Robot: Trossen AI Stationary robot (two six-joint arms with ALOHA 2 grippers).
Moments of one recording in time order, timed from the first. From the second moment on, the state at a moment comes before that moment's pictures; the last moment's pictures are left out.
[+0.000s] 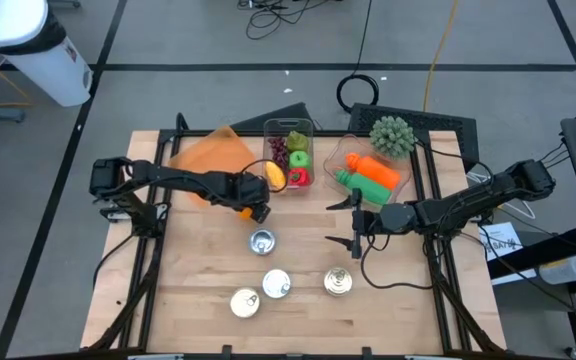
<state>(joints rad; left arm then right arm) 0.12 1.63 0.98 -0.68 -0.21 -0.80 0.24 1.13 0.52 0.38 0.31 -0.09</state>
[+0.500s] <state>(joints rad) 0.11 1.62 0.96 -0.73 -0.06 -0.58 0.24 1.13 0.52 0.38 0.31 -0.09</state>
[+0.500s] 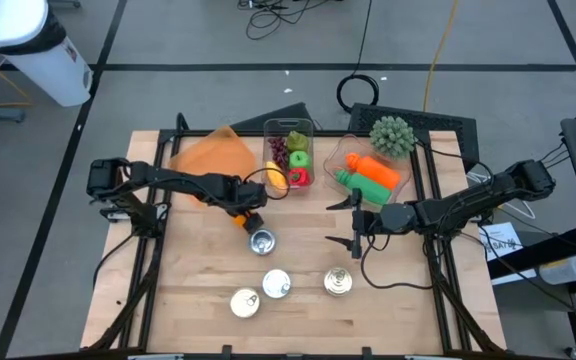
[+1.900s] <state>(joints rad) 0.16 1.42 1.11 -0.44 -0.26 -0.39 0.24 1.14 0.52 0.38 0.31 -0.09</state>
